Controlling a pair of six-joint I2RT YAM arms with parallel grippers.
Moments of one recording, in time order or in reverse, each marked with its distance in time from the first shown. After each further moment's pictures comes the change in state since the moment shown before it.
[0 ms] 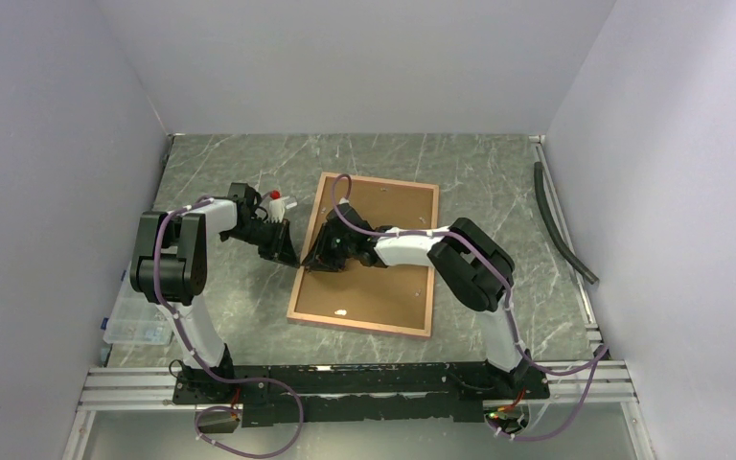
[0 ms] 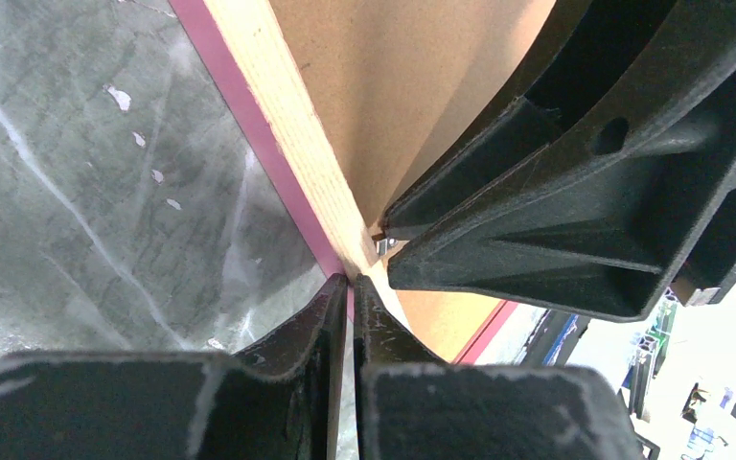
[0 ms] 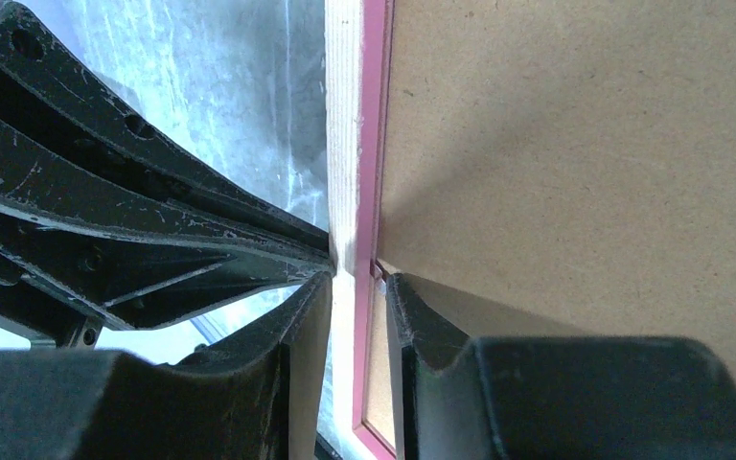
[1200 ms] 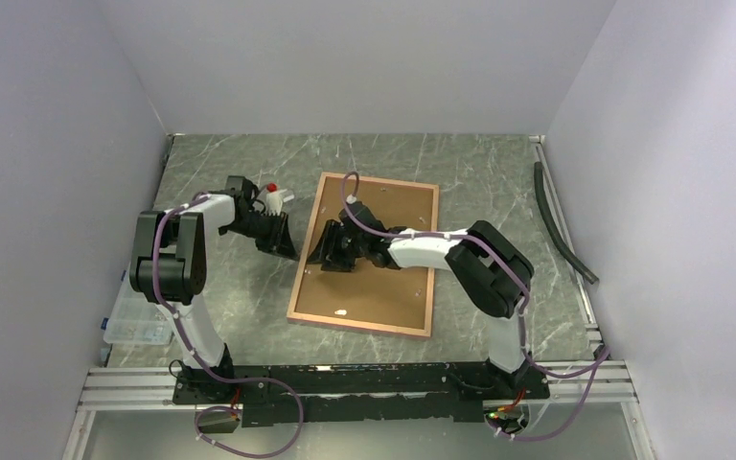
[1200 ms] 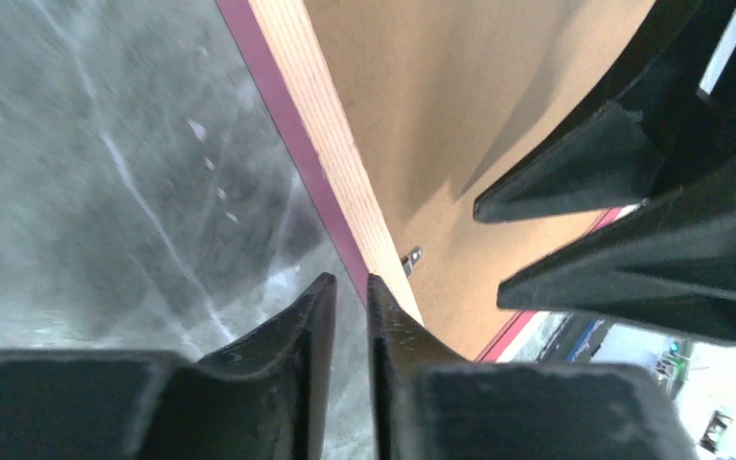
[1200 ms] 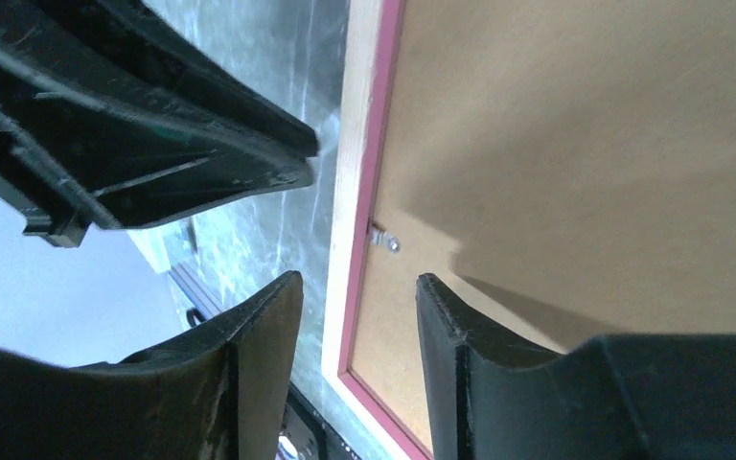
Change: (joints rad) left arm 0.014 0.000 0.032 -0.003 -0.037 -0.009; right arm -0.022 -0.115 -0.110 0.028 -0.027 -0.076
